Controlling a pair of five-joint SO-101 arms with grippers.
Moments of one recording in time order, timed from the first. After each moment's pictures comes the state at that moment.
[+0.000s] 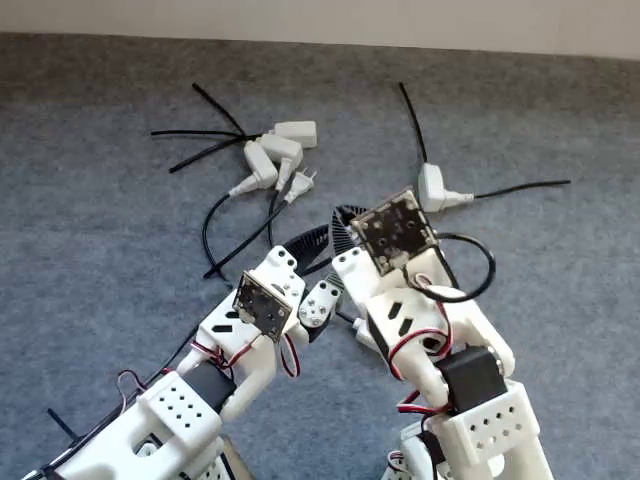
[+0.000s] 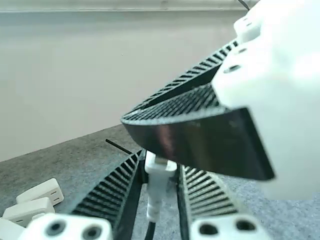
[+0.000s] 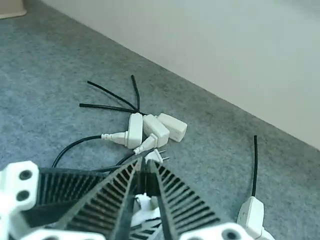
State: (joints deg) left arm 34.9 -61.8 88.4 -21.8 0.3; right arm -28.7 -66.2 55.4 38.5 15.0
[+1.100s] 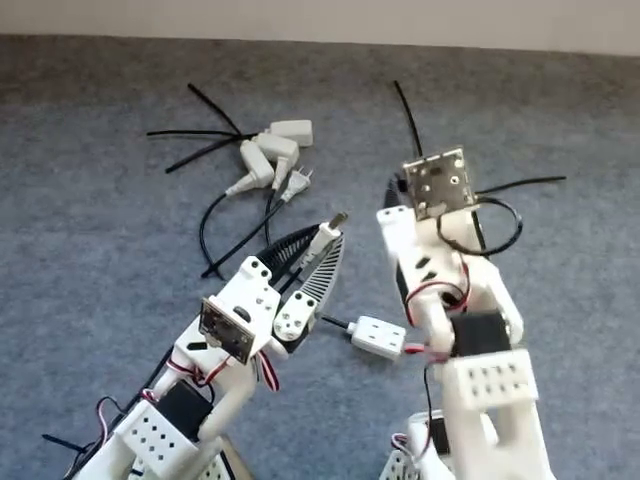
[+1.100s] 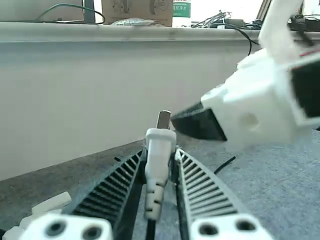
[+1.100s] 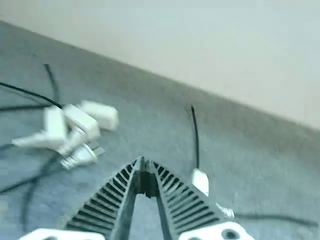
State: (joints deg) left arm 33.1 -88.6 95.0 -6.2 0.4; right arm -14.9 -60.3 50.2 34.7 15.0
